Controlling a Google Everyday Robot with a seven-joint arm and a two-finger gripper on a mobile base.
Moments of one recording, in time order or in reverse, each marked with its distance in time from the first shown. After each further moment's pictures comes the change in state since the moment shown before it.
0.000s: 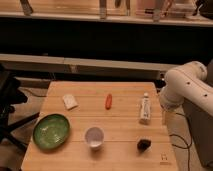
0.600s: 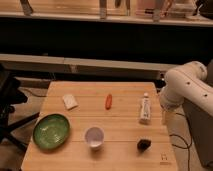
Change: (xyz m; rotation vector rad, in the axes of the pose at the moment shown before) arm 0.000 0.000 0.000 0.000 0.000 0.000
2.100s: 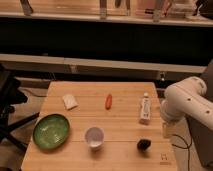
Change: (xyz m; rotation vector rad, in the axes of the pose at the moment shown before) arm -0.001 0.056 0.032 -0.035 -0.006 -0.047
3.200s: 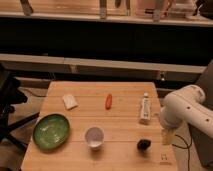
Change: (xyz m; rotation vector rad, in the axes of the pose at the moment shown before) arm -0.007 0.023 0.018 -0.024 -0.021 -0.056
